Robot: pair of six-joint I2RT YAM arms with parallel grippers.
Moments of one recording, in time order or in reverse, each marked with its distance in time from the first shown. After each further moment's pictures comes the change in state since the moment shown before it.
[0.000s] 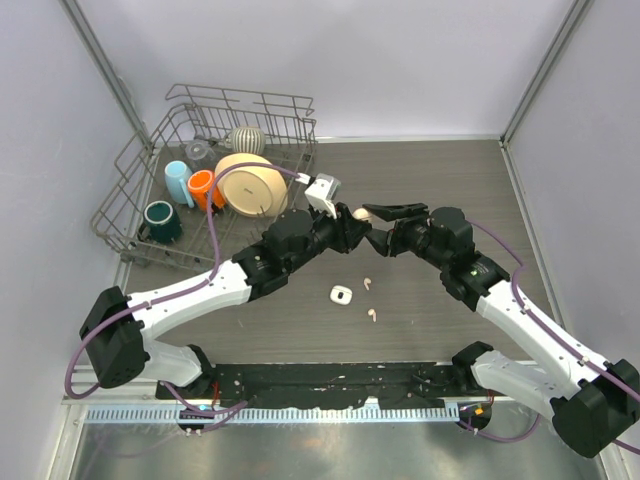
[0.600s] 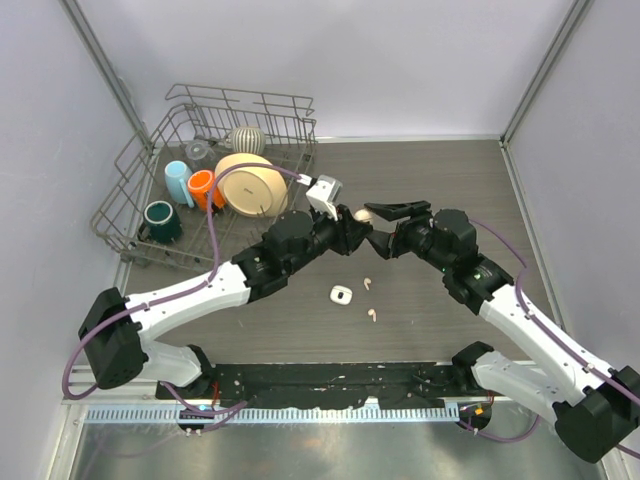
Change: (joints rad) left arm -0.007 -0.009 0.000 0.000 -0.004 0.022; right arm 0.003 -0.029 -0.001 -0.008 0.019 -0.032
